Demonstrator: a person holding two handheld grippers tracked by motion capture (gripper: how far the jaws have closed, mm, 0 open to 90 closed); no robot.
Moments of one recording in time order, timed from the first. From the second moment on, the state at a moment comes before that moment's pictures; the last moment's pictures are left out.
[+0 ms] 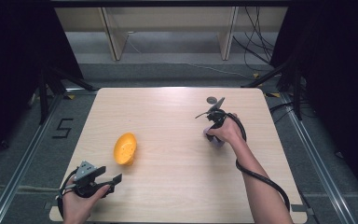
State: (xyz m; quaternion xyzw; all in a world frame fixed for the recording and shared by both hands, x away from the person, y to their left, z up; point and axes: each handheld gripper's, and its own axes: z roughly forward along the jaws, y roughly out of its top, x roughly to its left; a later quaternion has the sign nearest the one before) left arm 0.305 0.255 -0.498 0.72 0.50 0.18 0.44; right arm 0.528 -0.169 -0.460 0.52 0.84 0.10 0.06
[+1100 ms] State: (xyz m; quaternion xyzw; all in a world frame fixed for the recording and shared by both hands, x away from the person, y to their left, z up) left arm 0.305 0.254 -0.497 0.72 0.50 0.18 0.45; right arm 0.538 -0.161 -0.470 0.53 0.85 0.08 0.05
